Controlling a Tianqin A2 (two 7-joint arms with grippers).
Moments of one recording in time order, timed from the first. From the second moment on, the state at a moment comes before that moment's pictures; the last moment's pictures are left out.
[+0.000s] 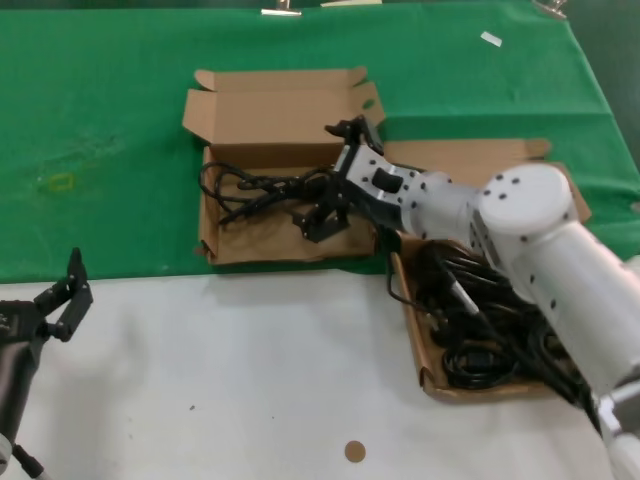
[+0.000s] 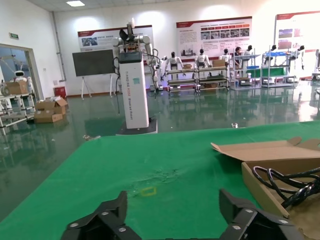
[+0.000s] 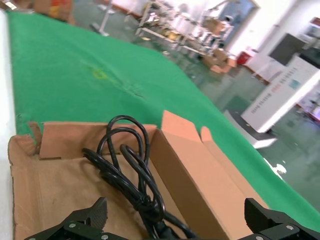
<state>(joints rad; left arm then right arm) 0.00 -0.30 1.60 -1.60 -1.80 0.00 0.00 0.95 0.12 -1.93 0.59 1.49 -0.51 -0.40</state>
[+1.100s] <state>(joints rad) 0.00 -0.30 1.60 -1.60 -1.80 0.00 0.00 0.30 0.24 -1.70 1.28 1.70 -0.16 -0.13</state>
